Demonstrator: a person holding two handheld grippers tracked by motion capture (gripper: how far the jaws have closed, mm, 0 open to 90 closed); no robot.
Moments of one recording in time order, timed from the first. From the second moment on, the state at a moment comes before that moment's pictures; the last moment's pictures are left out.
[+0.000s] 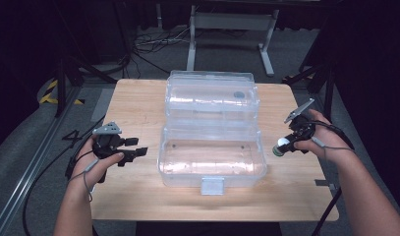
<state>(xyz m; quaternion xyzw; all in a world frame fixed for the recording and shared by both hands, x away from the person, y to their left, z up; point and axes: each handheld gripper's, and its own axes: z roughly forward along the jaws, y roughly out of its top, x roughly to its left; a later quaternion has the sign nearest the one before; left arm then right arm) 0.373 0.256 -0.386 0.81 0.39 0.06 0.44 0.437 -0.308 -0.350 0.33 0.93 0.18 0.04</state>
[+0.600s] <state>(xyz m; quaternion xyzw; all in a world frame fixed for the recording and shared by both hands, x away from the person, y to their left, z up) 0.373 0.257 -0.386 0.81 0.39 0.06 0.44 0.433 -0.306 -0.329 0.31 0.93 0.19 0.04</state>
